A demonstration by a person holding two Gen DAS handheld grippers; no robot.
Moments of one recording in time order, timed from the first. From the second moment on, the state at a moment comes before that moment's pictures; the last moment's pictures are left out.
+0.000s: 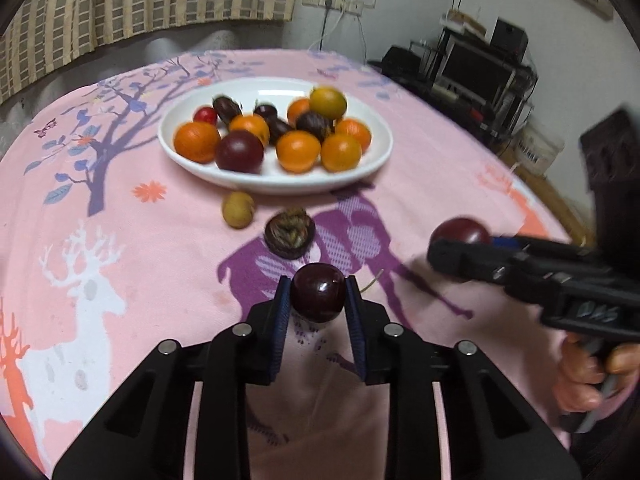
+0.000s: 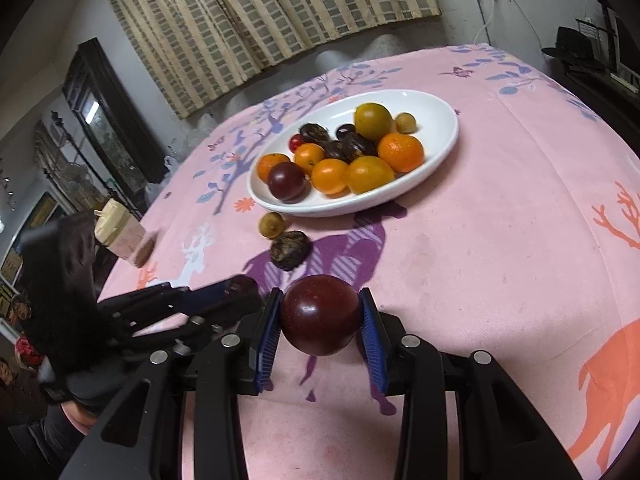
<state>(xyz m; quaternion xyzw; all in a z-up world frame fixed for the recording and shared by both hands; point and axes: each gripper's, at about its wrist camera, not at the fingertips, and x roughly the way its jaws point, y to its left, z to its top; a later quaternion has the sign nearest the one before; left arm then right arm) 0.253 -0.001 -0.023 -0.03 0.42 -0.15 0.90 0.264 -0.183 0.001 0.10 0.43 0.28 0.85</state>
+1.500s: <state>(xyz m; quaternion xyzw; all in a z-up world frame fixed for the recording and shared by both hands) 0.288 0.072 0.011 -0.06 0.35 0.07 0.93 0.307 -0.136 0.027 0.01 0.36 0.26 0.90</state>
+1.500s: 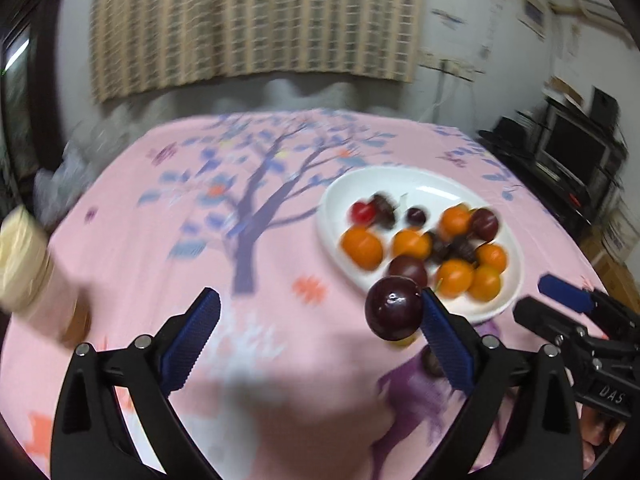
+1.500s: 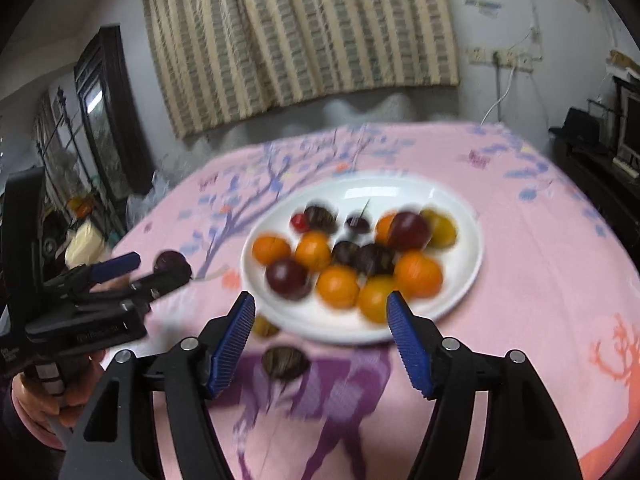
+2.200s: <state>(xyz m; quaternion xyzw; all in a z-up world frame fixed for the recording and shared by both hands) 0.273 0.099 -0.004 -0.11 0.38 0.07 0.92 0.309 -0.075 -0.028 -0.11 0.44 0.27 0.85</state>
